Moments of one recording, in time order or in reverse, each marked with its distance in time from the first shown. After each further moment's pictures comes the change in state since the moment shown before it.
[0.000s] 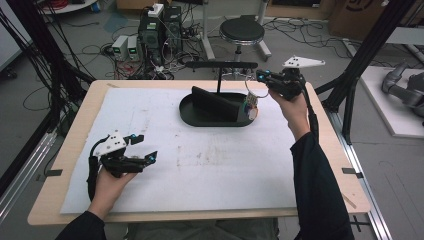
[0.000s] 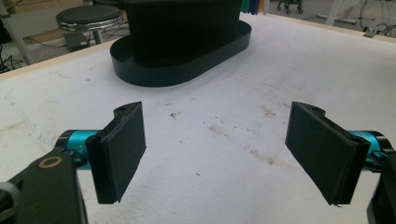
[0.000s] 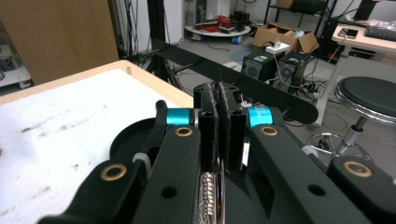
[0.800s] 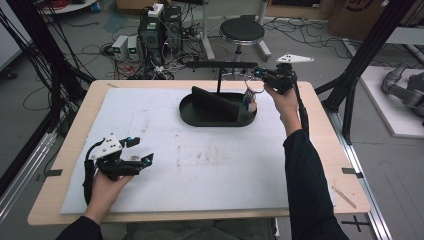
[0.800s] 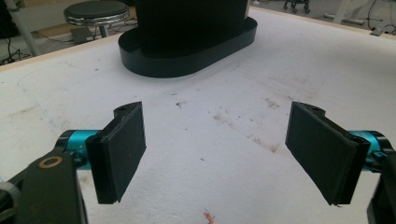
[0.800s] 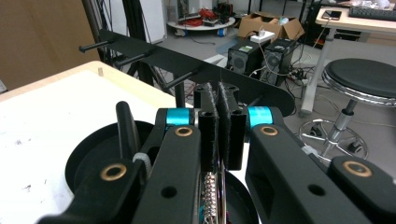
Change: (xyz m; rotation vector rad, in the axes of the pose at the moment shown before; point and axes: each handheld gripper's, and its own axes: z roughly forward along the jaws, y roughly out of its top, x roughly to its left) left arm 0.000 -0.008 -0.012 0.008 0.027 -0.018; right arm -0.033 -0.015 0.042 0.017 -0.057 0.069
